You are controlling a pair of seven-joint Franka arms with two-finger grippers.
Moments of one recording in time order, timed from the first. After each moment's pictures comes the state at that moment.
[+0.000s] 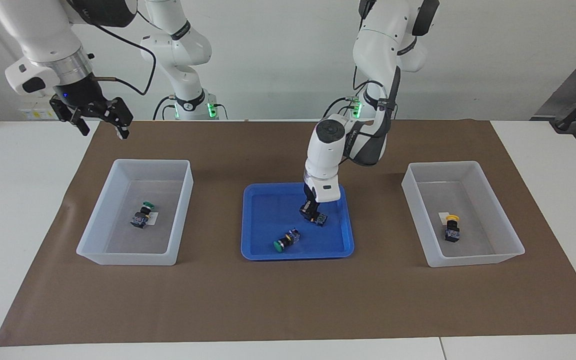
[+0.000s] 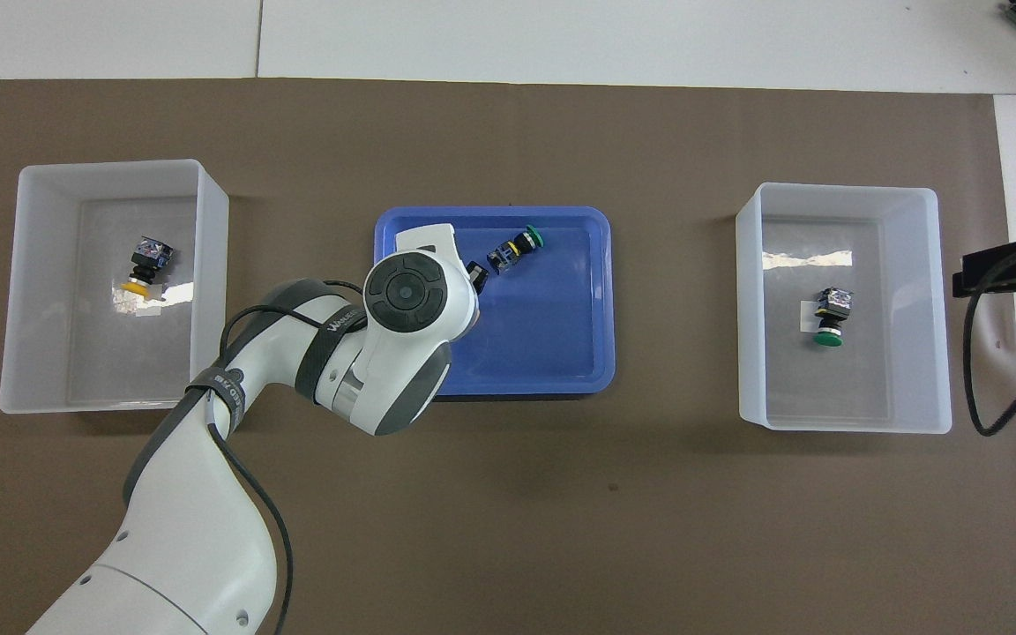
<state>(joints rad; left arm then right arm) -0.57 0.43 -0.04 -1.85 0.02 2.42 -1.51 0.00 -0.05 -0.05 -1.60 -0.03 1.58 0.06</state>
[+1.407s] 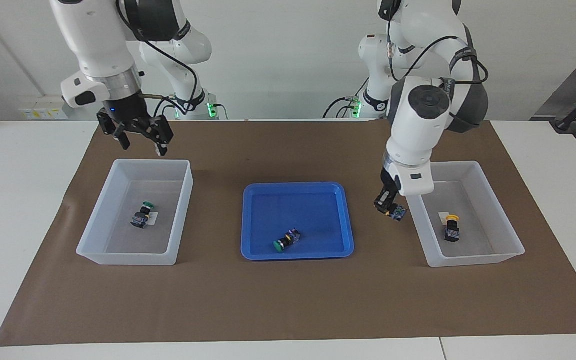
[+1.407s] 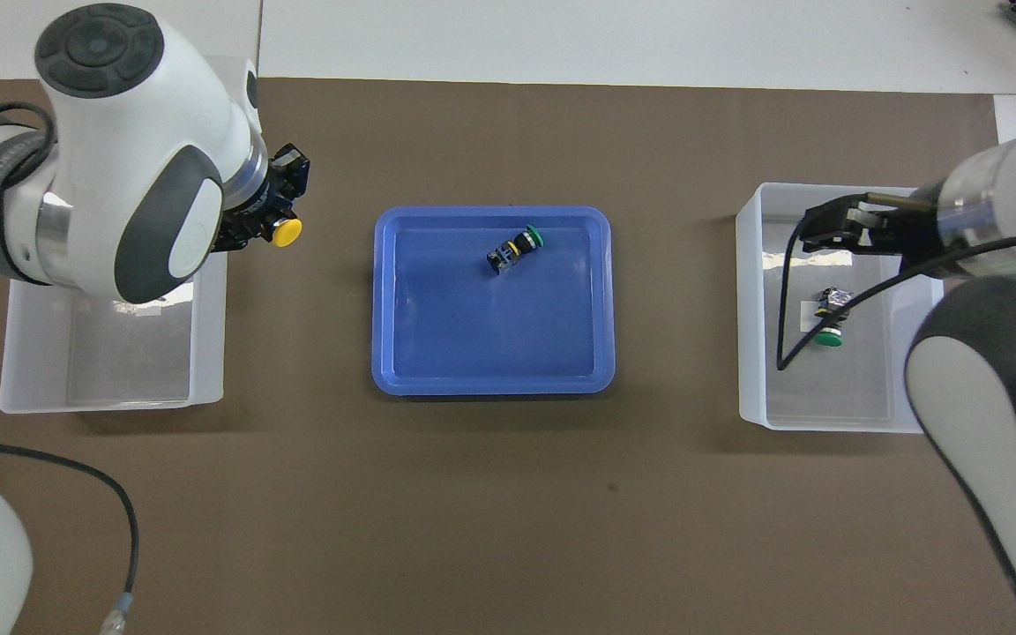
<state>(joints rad) -0.27 0.35 -0.02 -1.44 0.06 1.80 -1.00 0.20 0.04 -0.03 -1.64 -0.03 1.81 0.44</state>
